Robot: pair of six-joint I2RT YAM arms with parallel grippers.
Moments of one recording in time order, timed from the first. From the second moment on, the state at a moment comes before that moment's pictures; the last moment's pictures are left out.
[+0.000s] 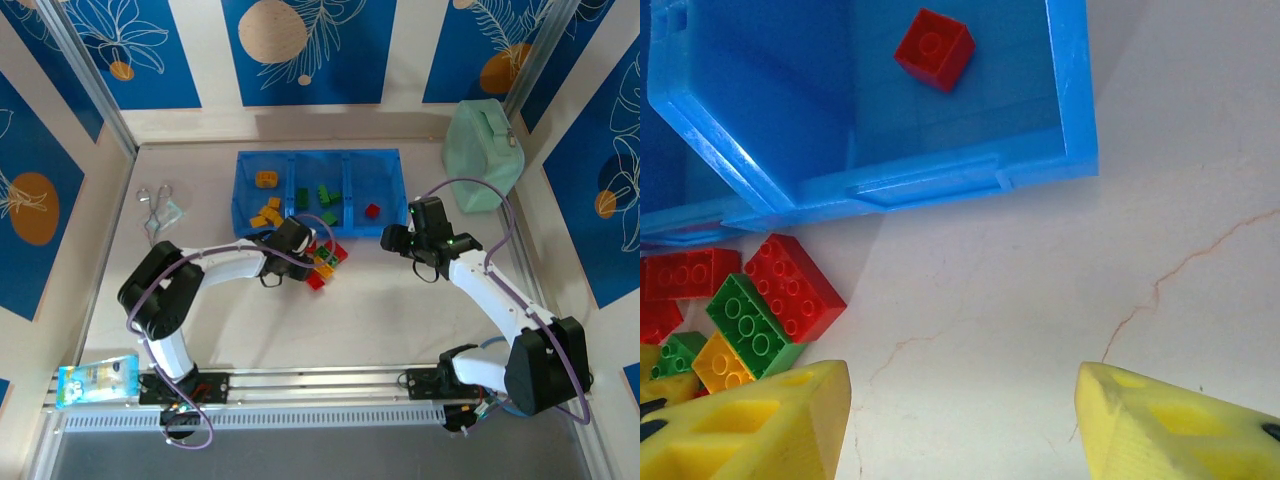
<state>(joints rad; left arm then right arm) -0.72 1.76 1.01 -0.33 -0.03 -0.26 0.31 1.20 0.82 -0.52 -0.02 0.51</state>
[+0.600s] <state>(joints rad) -0.72 1.65 1.00 -0.46 -0.03 -0.26 0.30 1.14 0.81 -0.52 -0.02 0.52</state>
